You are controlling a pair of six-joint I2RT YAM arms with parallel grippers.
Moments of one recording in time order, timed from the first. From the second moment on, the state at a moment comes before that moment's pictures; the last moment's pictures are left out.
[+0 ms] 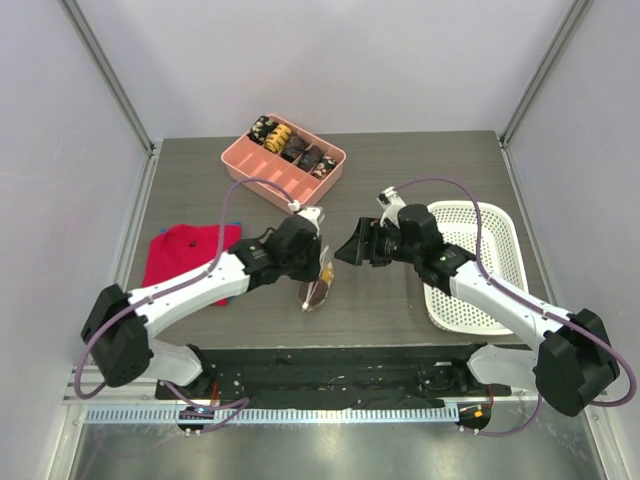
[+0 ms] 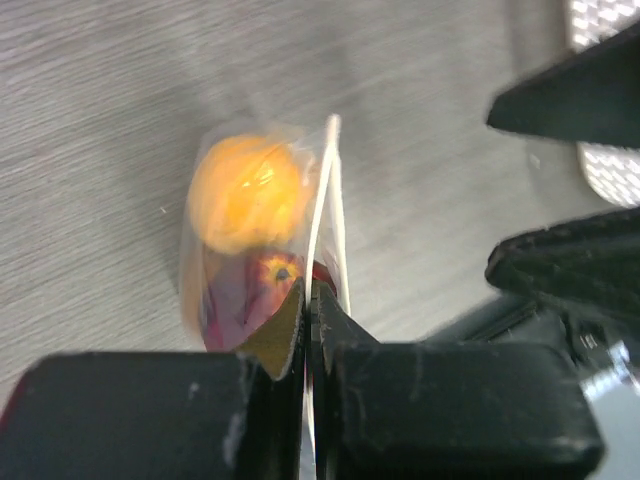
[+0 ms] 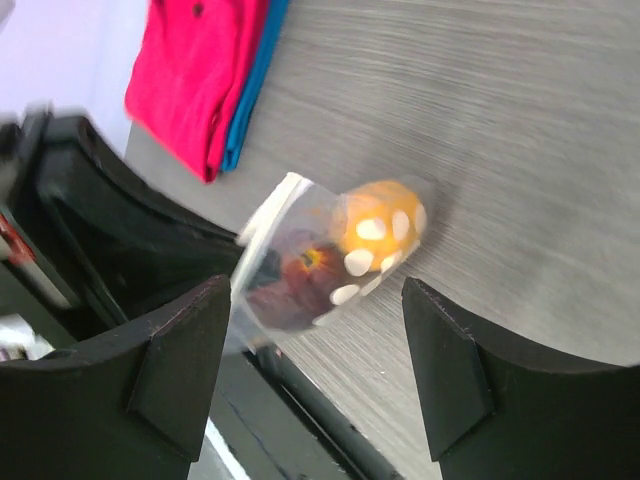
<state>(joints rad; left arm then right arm) -0.85 1.35 1.00 -0.45 -0.03 -0.56 0.57 1.19 0.76 -0.05 -0.39 0.59</state>
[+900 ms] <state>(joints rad) -0.99 1.45 1.05 -0.42 -0.34 -0.77 0.79 1.32 0.78 -0.15 0.00 0.92</state>
